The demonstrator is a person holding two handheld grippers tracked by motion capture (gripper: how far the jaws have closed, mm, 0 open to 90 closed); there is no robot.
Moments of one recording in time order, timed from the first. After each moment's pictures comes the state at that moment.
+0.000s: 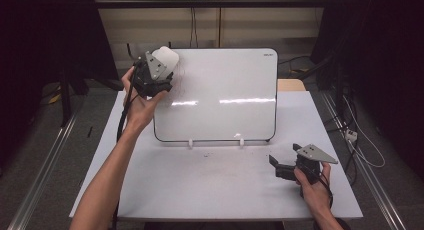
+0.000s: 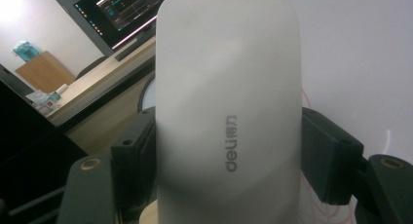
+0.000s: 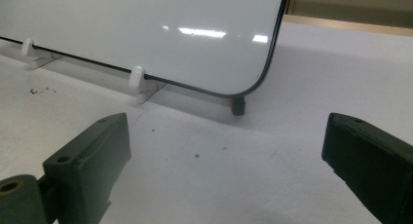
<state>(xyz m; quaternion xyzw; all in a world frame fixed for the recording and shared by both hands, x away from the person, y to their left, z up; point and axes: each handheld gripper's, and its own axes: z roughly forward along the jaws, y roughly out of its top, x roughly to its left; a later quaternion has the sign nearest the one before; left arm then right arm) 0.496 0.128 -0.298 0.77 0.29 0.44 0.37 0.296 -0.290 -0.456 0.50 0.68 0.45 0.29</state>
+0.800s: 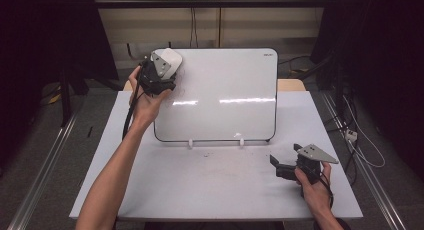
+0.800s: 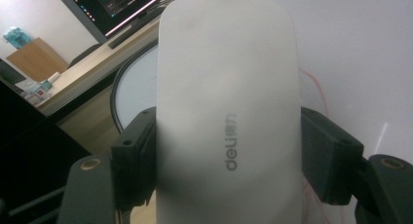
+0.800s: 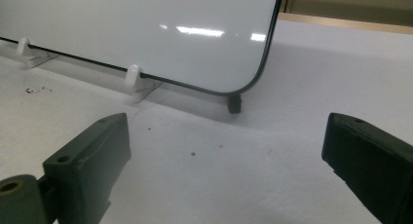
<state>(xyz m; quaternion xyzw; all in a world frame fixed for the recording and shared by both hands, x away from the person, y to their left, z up) 0.517 0.121 -0.312 0.77 0.31 0.42 0.36 0.296 -0.291 -0.457 0.50 0.68 0.45 0.29</state>
